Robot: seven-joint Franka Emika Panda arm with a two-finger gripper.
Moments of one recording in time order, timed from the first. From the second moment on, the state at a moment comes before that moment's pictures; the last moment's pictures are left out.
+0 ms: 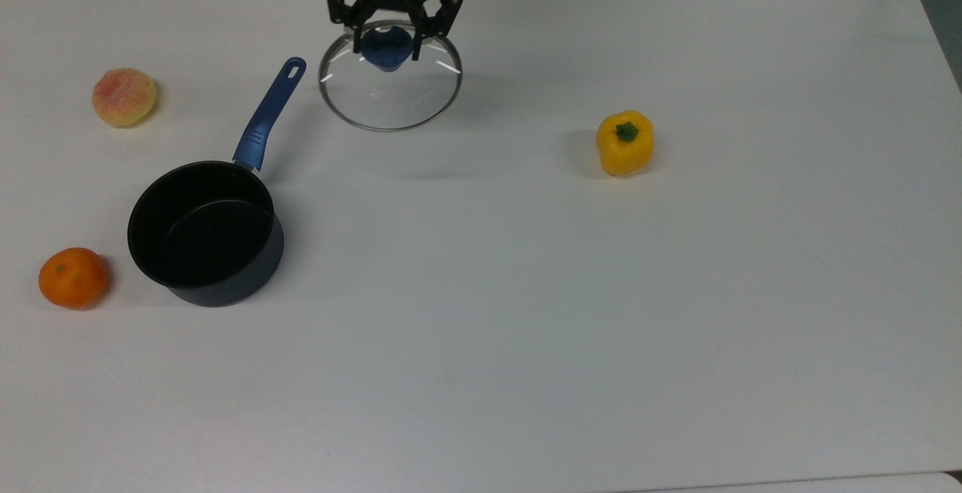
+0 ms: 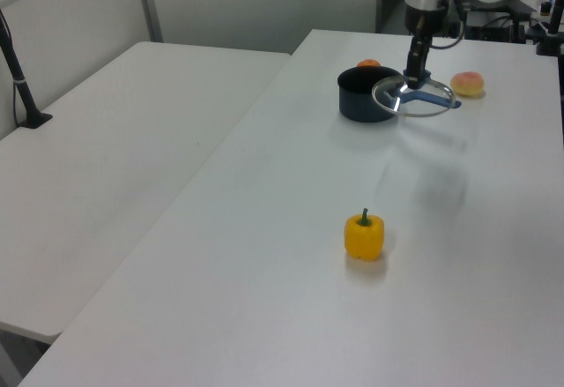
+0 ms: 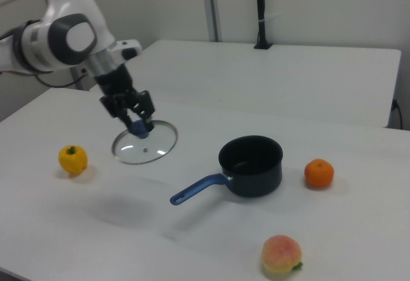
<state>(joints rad) 0.08 0.02 0.04 -1.85 -0.23 1.94 0.11</state>
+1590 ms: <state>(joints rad) -0.22 0.62 0.04 -1.16 -0.23 1.80 -0.02</state>
